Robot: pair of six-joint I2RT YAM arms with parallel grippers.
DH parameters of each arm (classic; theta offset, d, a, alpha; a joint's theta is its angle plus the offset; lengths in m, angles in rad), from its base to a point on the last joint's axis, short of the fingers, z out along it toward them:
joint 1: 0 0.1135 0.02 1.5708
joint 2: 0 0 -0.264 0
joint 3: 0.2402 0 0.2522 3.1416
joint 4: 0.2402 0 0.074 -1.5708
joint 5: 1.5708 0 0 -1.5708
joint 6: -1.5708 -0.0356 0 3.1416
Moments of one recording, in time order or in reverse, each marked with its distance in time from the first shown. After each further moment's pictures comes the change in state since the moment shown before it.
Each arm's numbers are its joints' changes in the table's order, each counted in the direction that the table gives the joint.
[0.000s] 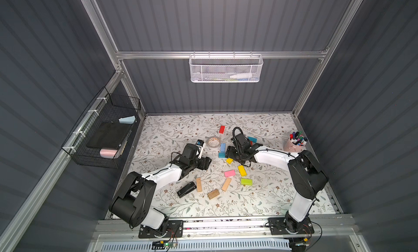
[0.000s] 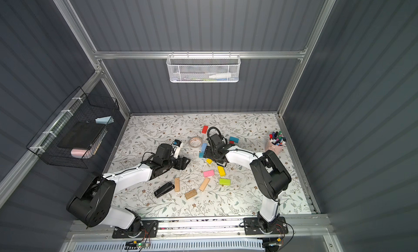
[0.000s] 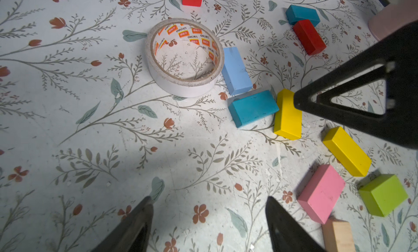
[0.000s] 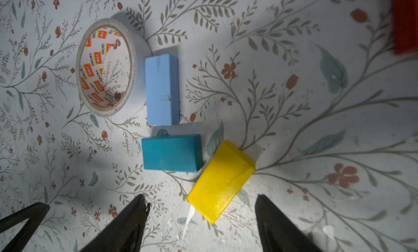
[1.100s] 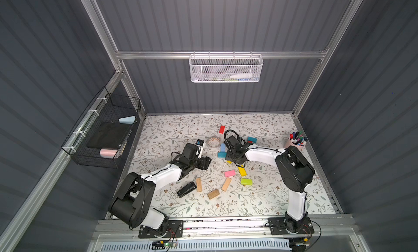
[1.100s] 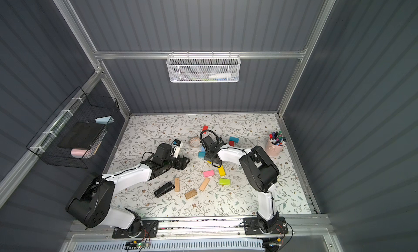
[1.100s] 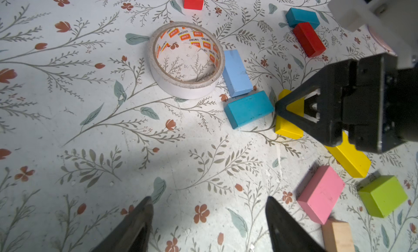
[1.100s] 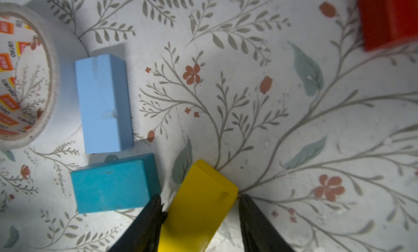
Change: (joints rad) left arm 0.000 0.008 0.000 0.003 -0.004 0.000; right arm 0.034 -0.136 0.093 0.094 0.156 -0.031
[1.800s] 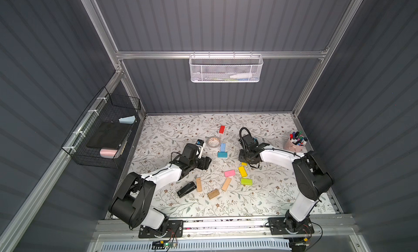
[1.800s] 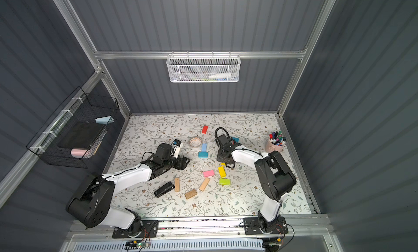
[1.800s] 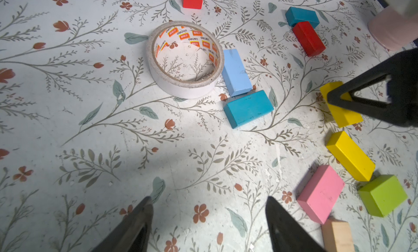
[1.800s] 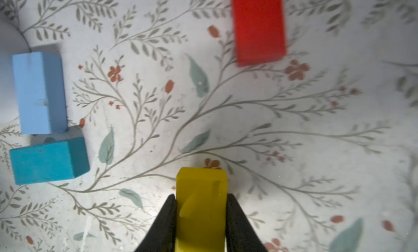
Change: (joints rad) left arm -0.004 -0.001 0.000 0.000 0.000 0.000; right arm -0.175 0.238 -0.216 0.027 -0.070 0.219
